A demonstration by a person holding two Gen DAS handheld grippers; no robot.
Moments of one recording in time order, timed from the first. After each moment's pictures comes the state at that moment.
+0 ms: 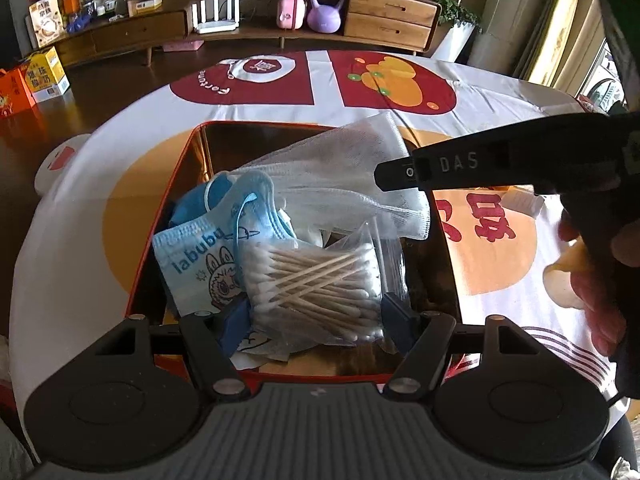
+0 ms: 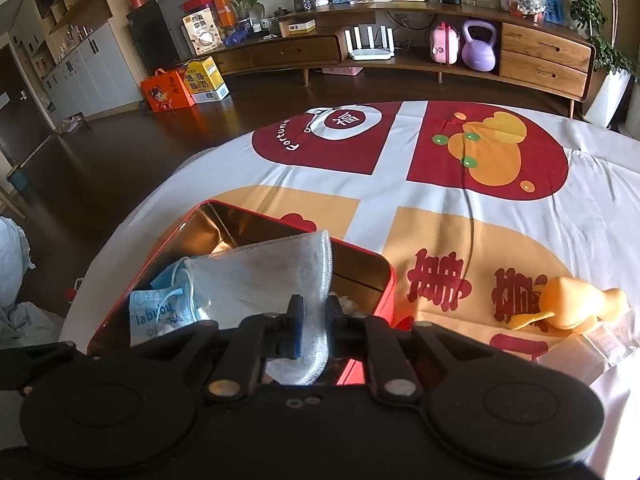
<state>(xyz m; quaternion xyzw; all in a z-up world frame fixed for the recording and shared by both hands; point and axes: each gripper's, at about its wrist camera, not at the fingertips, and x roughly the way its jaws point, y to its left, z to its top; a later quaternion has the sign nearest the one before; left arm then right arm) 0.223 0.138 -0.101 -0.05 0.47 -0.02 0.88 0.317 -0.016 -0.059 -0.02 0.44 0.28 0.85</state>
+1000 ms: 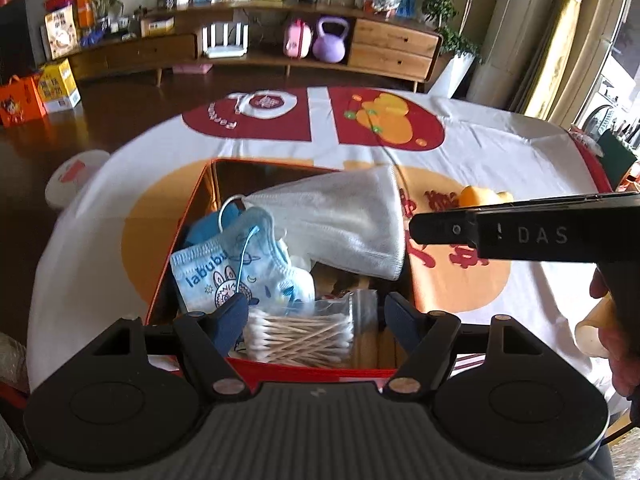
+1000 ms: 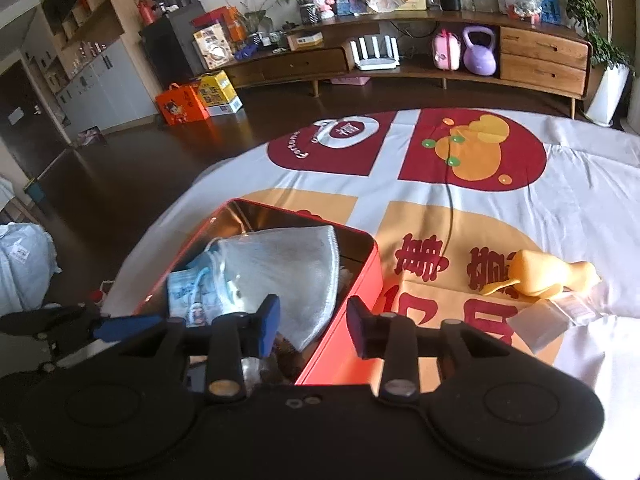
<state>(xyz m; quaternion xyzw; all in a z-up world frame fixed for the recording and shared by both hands) 0.198 0.131 -0.061 -0.06 0.43 -0.01 0.90 0.276 -0.059 -0.022 0.00 0.43 0.30 0.85</state>
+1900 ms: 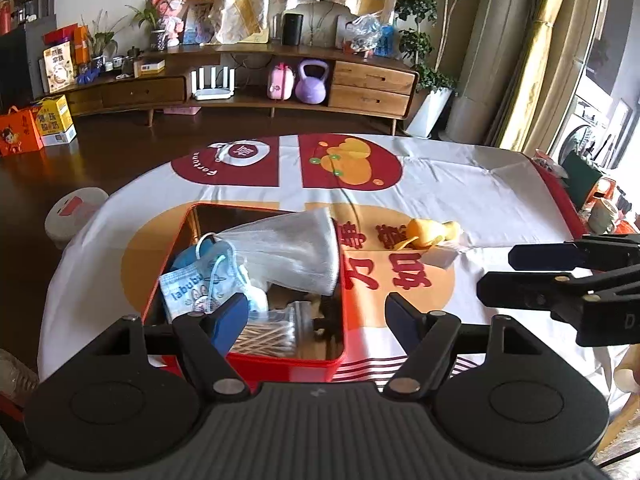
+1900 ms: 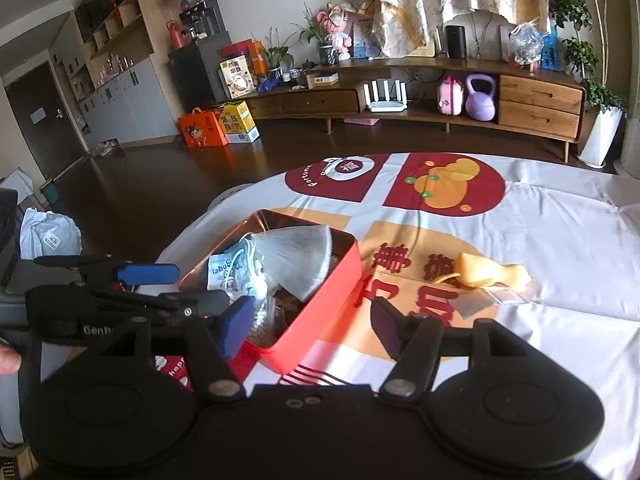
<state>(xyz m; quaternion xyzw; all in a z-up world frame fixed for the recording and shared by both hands) 0.153 0.096 -0.013 -0.06 0.37 -0.02 0.93 0.197 -0.136 0.032 -0.01 0.37 0.31 0.88</state>
